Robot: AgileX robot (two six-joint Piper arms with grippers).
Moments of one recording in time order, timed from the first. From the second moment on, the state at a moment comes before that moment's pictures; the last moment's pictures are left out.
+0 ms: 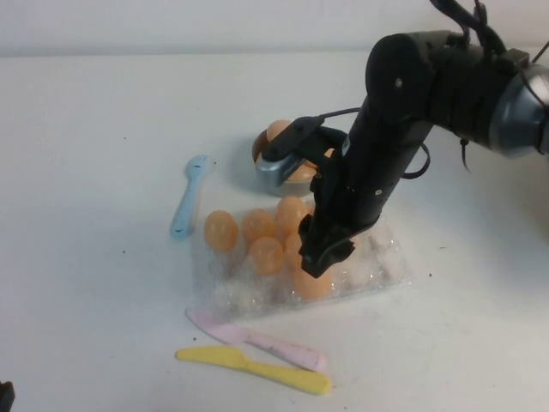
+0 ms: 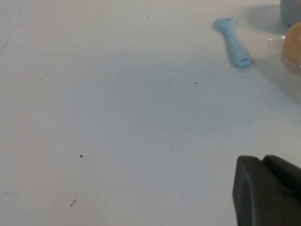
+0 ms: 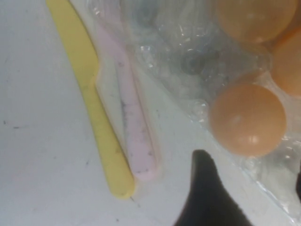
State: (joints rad) right arm 0.60 1.94 -1.69 0.26 1.23 -0.45; left arm -0.12 -0.01 0.02 -0.06 0.37 0.07
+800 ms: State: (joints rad) right arm 0.66 1.99 -1.74 0.14 1.23 -0.21; left arm -0.12 -0.01 0.02 -0.06 0.37 0.07
